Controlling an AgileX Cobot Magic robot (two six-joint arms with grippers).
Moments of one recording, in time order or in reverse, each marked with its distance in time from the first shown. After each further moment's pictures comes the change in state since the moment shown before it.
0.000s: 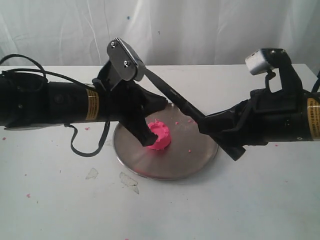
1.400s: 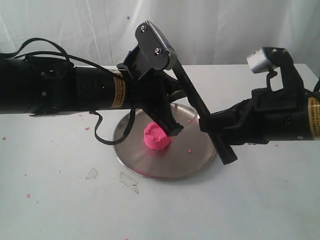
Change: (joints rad) left arm -0.102 0.016 -0.137 0.010 0.120 0.026; right arm 0.000 0.000 0.000 0.004 0.008 0.006
